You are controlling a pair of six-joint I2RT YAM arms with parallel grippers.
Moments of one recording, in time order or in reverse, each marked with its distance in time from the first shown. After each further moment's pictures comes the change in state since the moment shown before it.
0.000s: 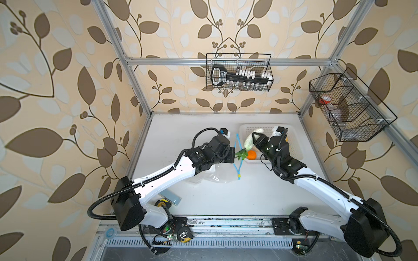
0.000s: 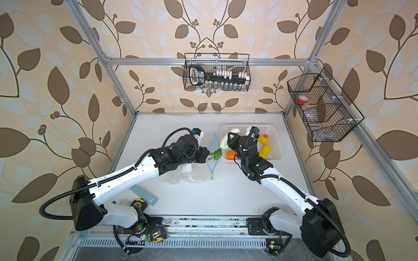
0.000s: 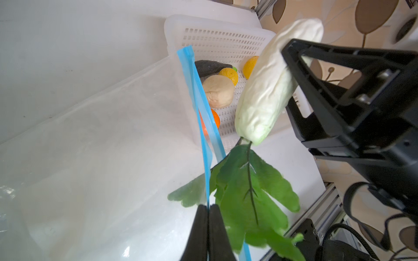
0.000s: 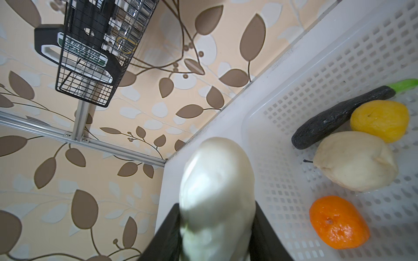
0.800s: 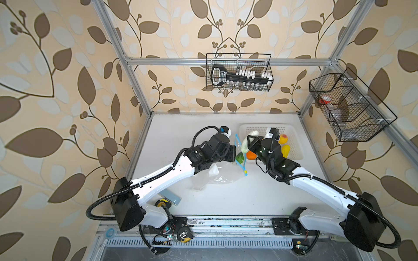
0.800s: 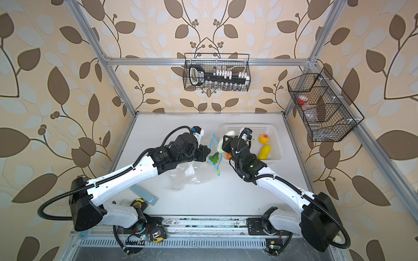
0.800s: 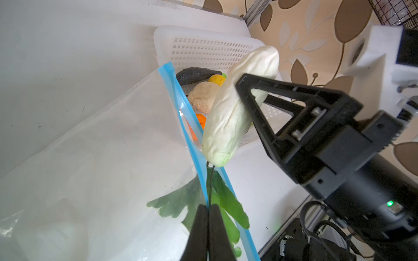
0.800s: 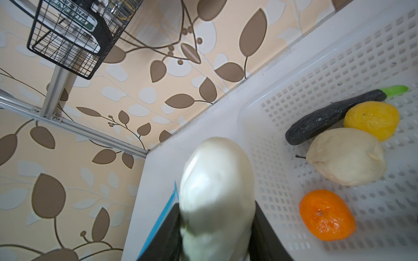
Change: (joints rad) left arm 0.000 -0.005 0.025 0.012 0.029 -0.001; right arm 0.124 0.040 0.034 -0.043 0.133 -0.086
